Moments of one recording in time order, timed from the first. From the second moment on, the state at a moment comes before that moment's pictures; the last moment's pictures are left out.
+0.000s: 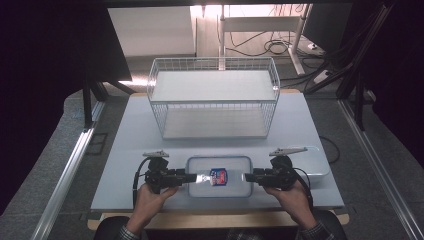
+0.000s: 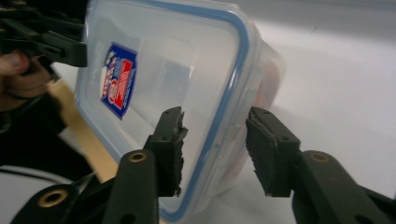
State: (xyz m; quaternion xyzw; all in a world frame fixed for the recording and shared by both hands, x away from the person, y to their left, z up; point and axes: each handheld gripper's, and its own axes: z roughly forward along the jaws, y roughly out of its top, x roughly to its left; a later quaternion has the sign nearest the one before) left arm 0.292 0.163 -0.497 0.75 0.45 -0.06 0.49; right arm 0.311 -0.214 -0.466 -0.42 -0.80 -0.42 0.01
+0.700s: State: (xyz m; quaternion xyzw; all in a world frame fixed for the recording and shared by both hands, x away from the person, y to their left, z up) left arm 0.294 0.170 -0.504 0.75 0.42 -0.05 0.50; right arm 0.331 -0.217 -0.480 -0.39 -0.80 -0.44 0.04
